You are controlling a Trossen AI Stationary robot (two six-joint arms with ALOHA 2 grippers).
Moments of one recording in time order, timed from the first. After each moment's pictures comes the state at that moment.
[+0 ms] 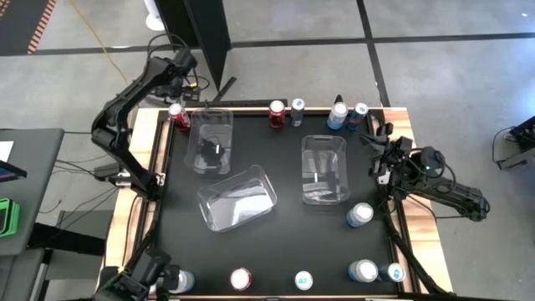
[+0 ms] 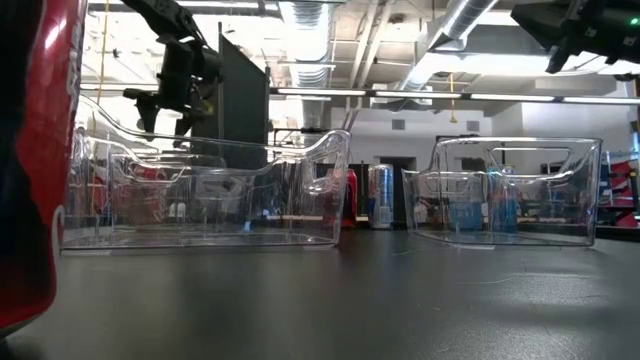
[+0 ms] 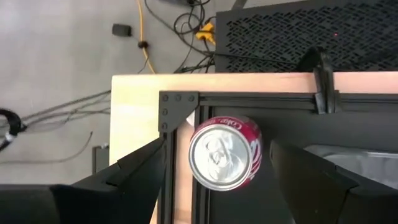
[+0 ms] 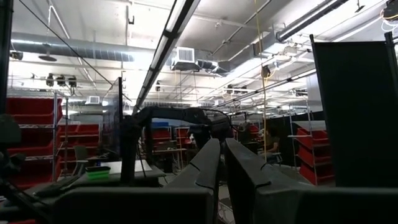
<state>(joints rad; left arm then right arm) 1.09 1.64 1.57 -1.24 -0.47 -0.42 -0.37 0.01 0.14 0.37 0.00 0.05</state>
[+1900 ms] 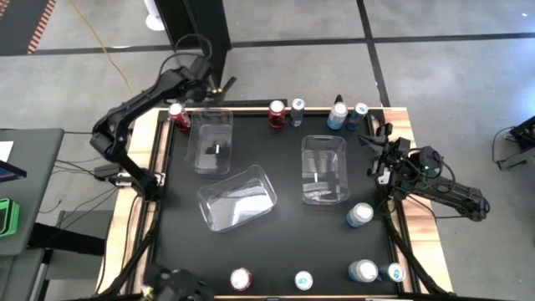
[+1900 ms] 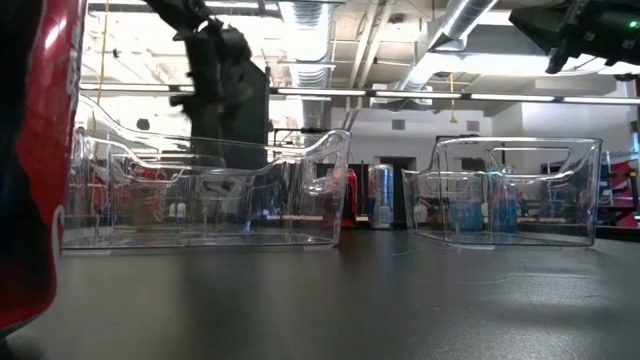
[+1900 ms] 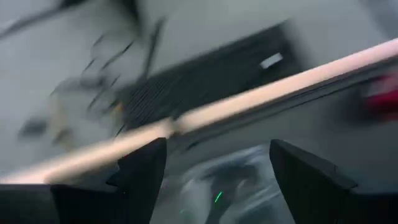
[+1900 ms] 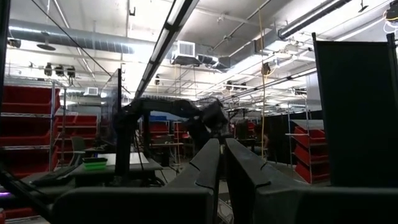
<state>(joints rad) 0.85 1.58 1.50 -0.86 -0.29 -0.23 -0.37 0.01 0.14 0.35 0.00 0.02</state>
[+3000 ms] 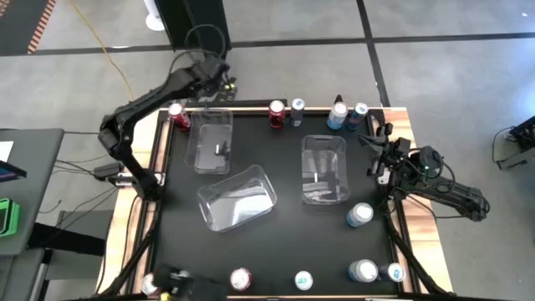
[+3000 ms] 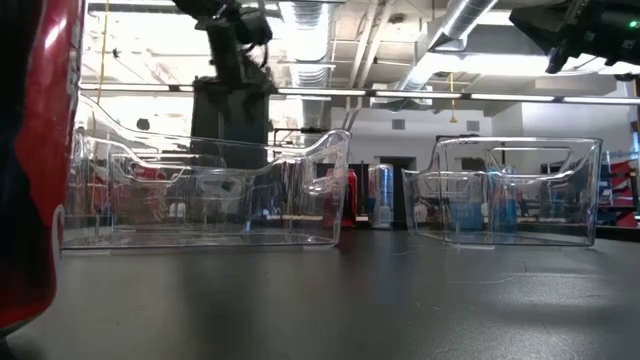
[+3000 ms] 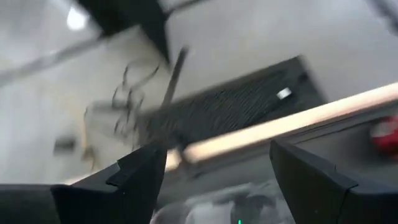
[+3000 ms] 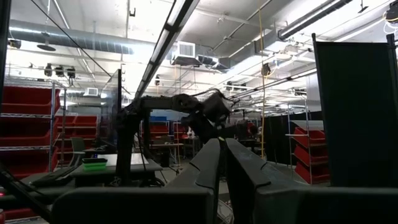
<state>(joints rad) 0.77 1.65 1.63 -0.91 -0.50 -0.33 -0.37 0.01 0.14 0.35 0.00 0.02</state>
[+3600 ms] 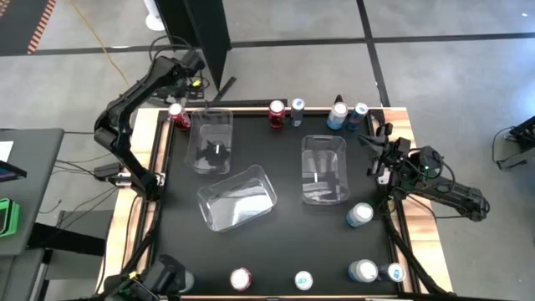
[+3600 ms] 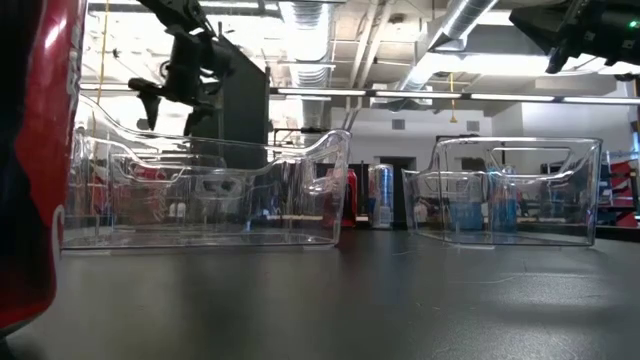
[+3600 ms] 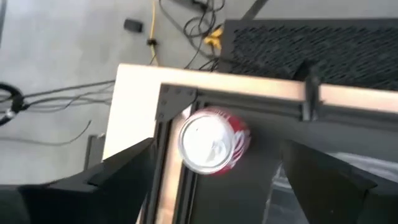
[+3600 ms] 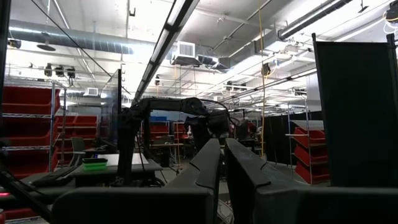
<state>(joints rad) 1.01 1.65 1.63 -1.32 -0.53 -0.63 -0.37 0.01 0.14 0.35 0.00 0.02</state>
